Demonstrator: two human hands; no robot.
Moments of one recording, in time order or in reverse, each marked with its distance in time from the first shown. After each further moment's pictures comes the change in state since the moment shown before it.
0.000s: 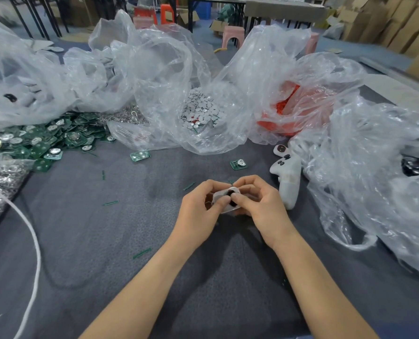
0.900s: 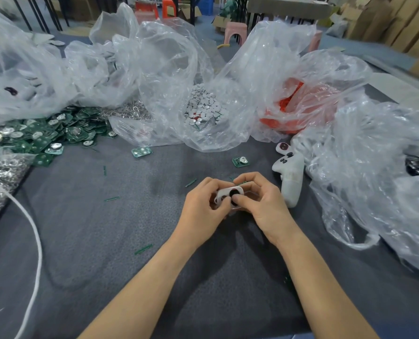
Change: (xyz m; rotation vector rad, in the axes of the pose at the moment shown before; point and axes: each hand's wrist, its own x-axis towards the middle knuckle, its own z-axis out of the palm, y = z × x) left_hand -0.002 0.006 0.000 0.092 0.018 0.090; right_hand 0.000 0.000 -0.001 -0.059 -0.054 -0.010
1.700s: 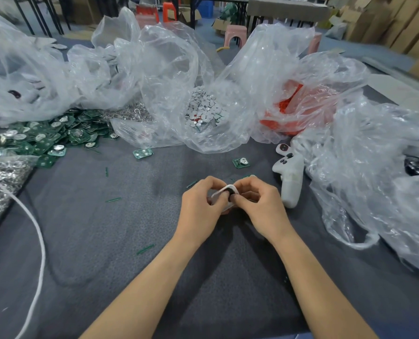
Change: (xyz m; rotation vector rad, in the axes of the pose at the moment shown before) left_hand 0.001 0.000 0.003 -0.044 0.096 -0.131; right_hand 0.001 0.004 0.002 -0.303 0.086 -0.074
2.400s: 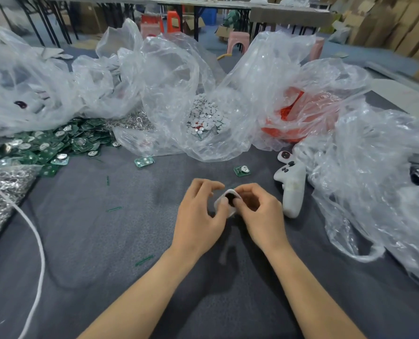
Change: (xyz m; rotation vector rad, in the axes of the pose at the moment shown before) left_hand -0.001 0.005 -0.005 0.253 0.105 0.219; right_hand 0.000 -0.002 0.010 -0.093 0.188 -0.081
